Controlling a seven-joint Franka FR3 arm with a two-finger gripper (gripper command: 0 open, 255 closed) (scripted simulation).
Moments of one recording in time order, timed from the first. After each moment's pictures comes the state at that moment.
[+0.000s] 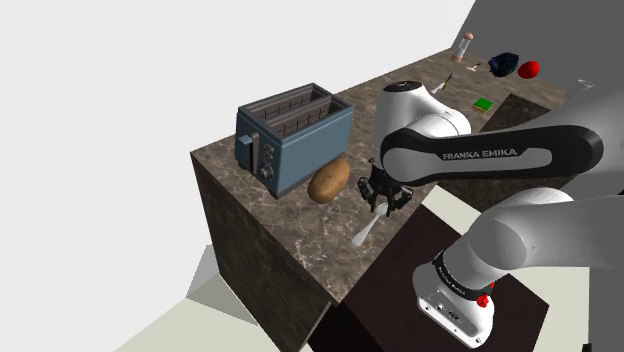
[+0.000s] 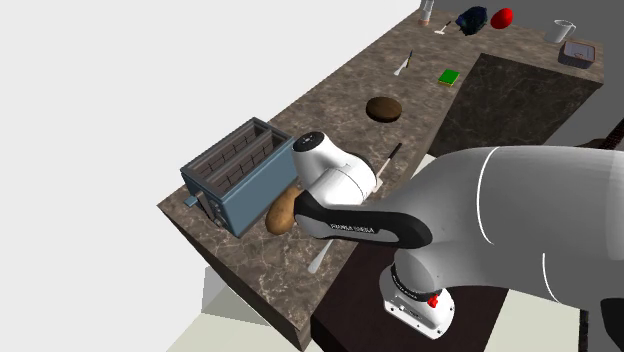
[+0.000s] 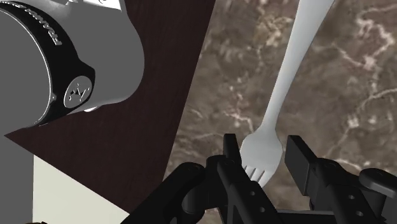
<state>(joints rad) -0.20 -0.70 0.55 -2.92 0.32 2.03 1.17</state>
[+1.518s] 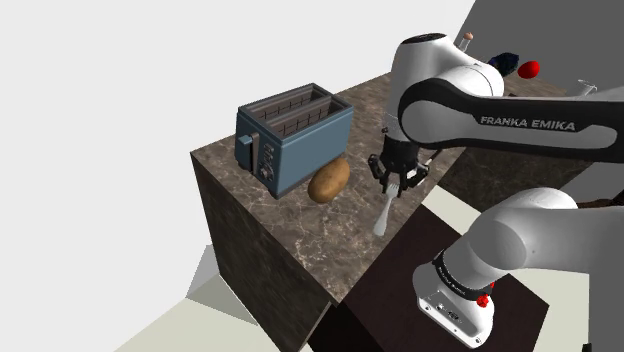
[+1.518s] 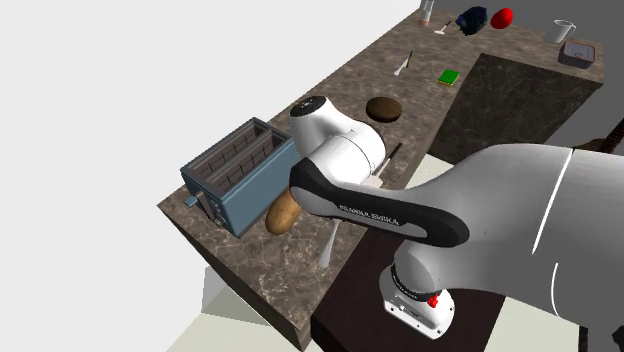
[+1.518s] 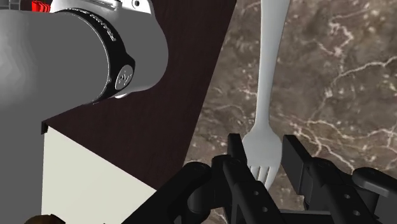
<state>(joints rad) -0.20 -0.84 0.46 -2.78 0.25 1.75 1.16</state>
